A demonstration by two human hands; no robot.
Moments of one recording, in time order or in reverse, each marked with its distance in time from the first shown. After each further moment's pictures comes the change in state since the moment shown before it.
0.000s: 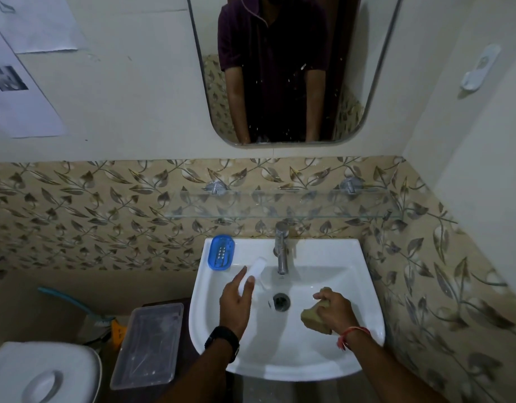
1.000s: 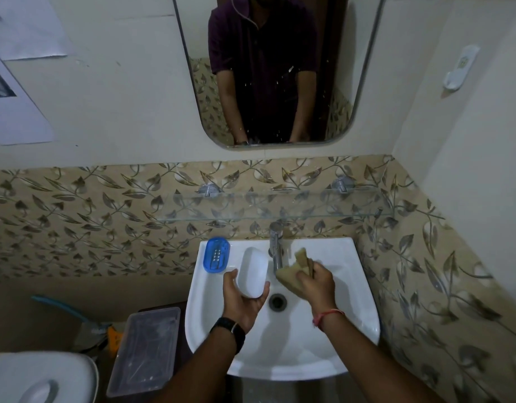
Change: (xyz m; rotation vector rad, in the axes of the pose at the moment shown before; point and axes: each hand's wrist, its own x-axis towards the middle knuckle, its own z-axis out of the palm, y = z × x) left_hand 0.002 0.056 0.016 -1.078 -0.070 -0.692; right_hand -0.019 -0.090 0.004 0.498 0.304 -0.067
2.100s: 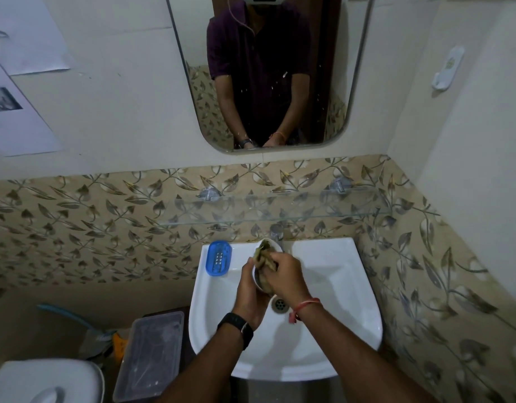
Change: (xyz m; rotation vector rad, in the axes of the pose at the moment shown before) left_hand -0.002 -0.006 0.018 0.447 -0.229 0.100; right_hand -0.037 -0.066 0.035 -0.204 -0.277 -0.375
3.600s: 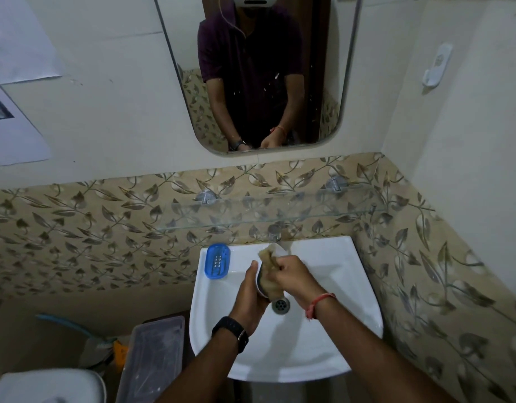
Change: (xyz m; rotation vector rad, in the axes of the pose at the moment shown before) left_hand -0.012 0.007 0.002 0.157 -0.053 -0.045; right_hand 0.002 0.008 -0.017 0.167 -0.208 0.284
